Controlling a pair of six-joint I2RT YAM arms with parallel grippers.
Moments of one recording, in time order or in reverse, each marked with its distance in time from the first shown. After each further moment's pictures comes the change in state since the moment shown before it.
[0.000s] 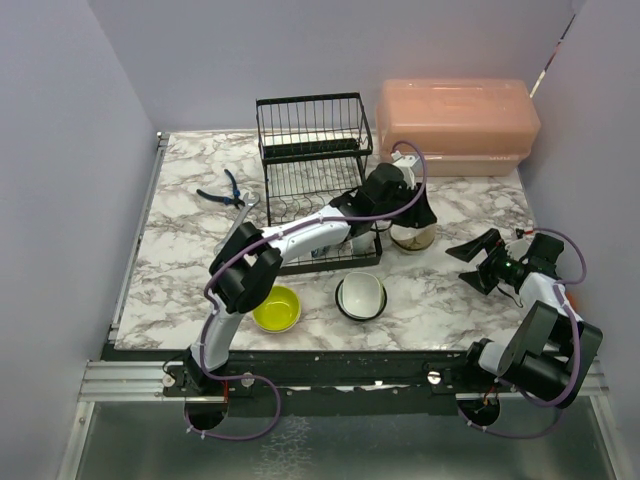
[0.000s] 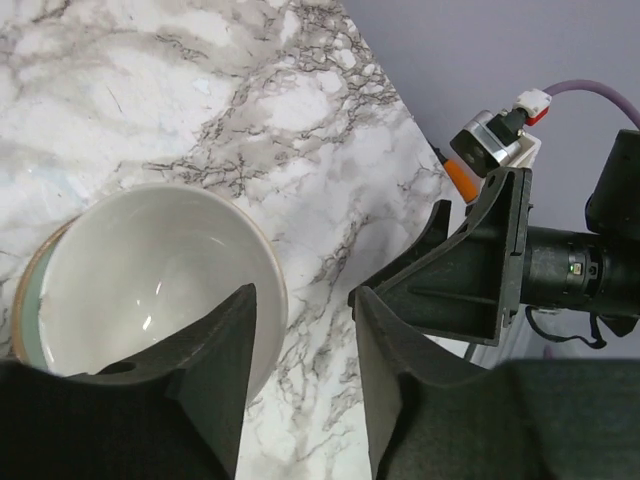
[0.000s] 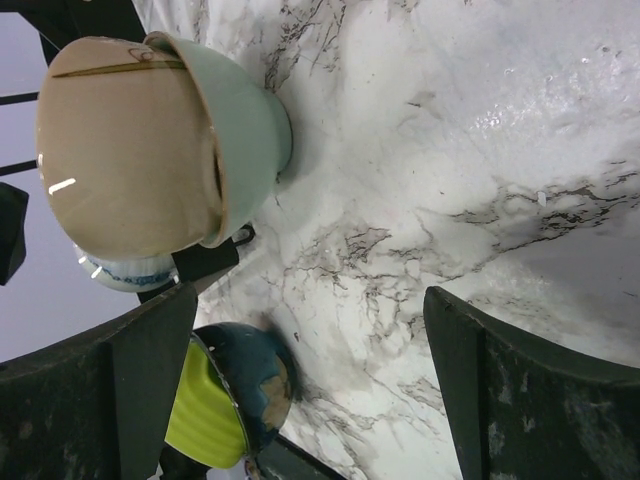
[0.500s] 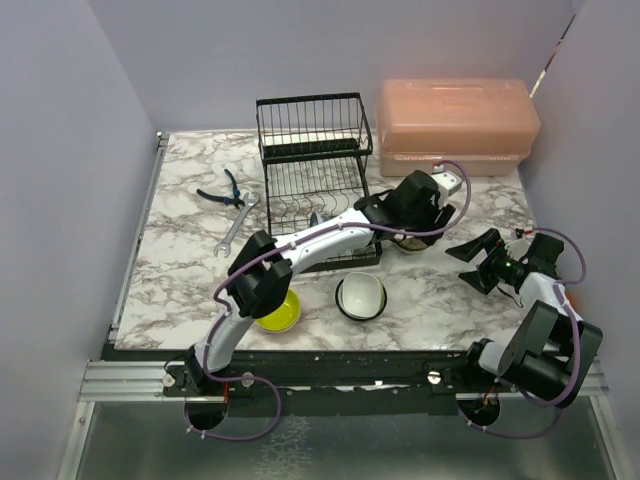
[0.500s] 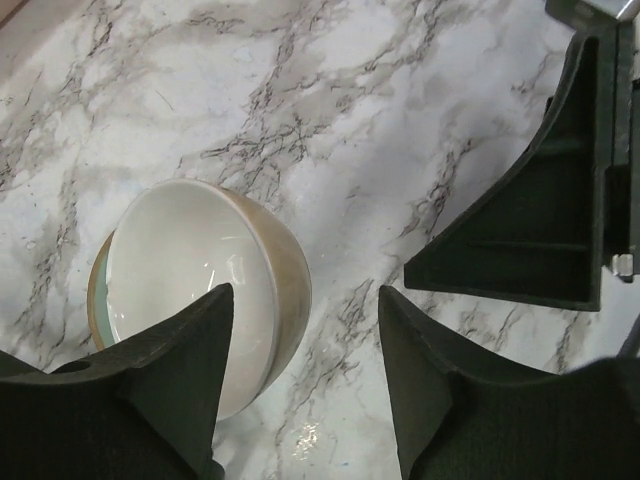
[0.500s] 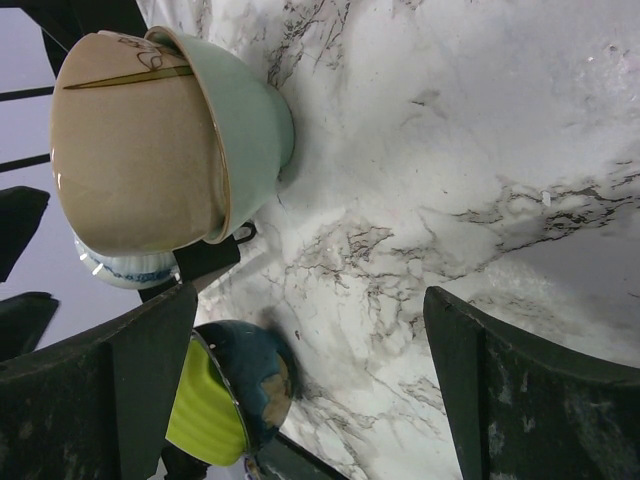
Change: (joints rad) left arm -0.104 0.074 0.271 -0.377 -0.213 0.443; right arm 0.000 0.002 0.000 0.000 -0.010 -0.003
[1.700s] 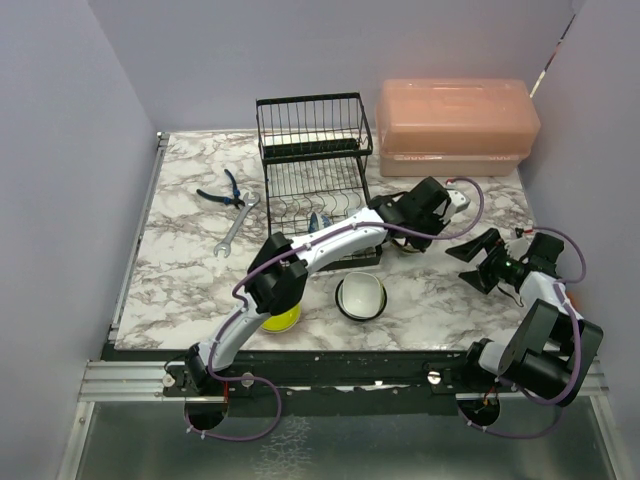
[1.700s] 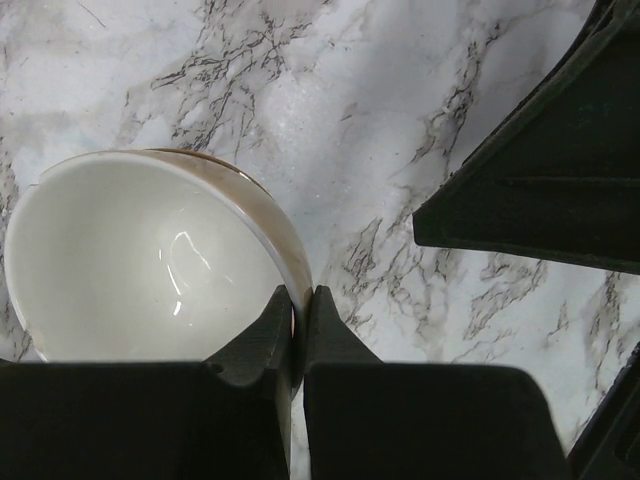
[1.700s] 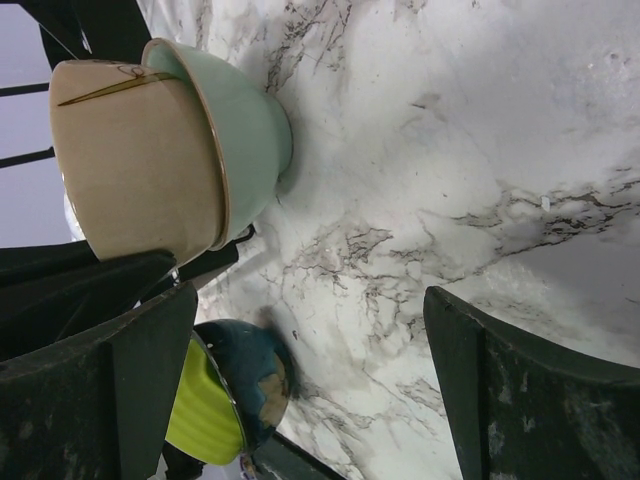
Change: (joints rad) left arm -0.027 0.164 0.242 -0.309 0.057 0.148; right arm 0.000 0.009 0.002 -0.001 -0.003 -0.014
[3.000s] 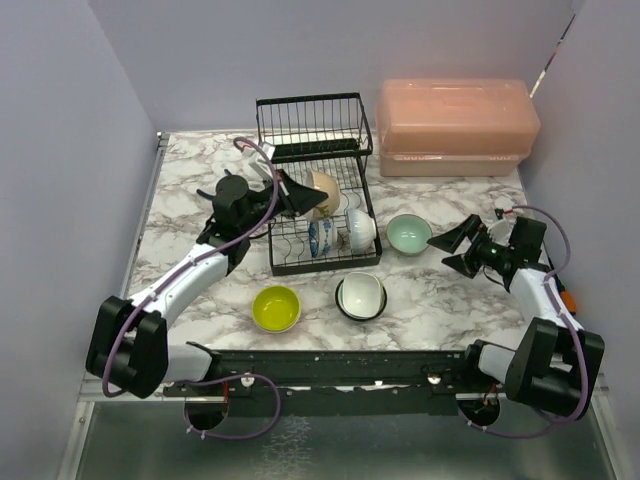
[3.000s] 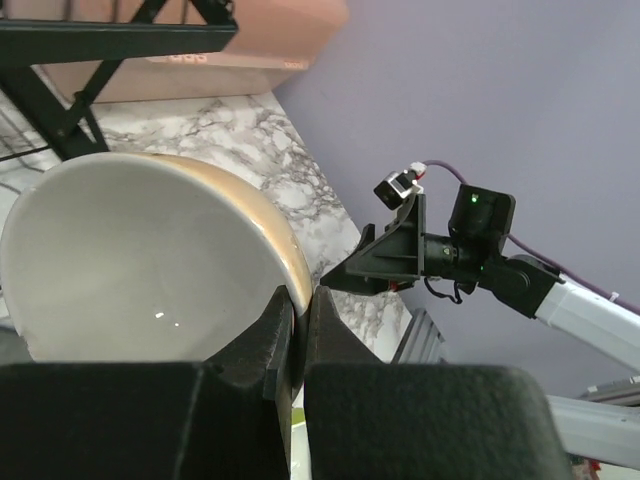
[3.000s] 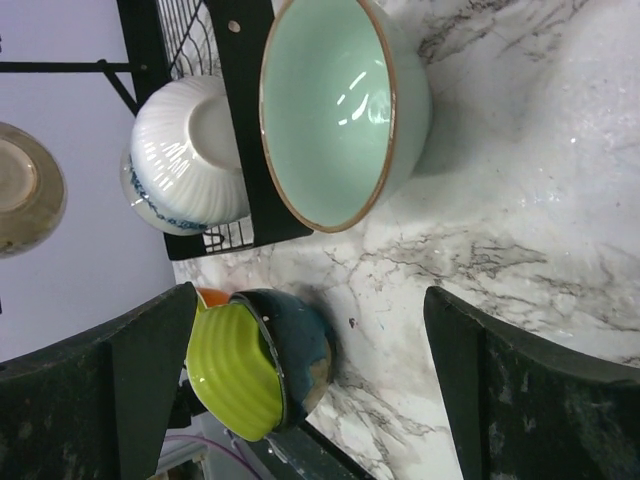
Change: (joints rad) left arm 0.583 -1.015 -1.334 1.106 0.437 -0.779; right arm 0.198 -0.072 0.038 0.061 -0.033 0.084
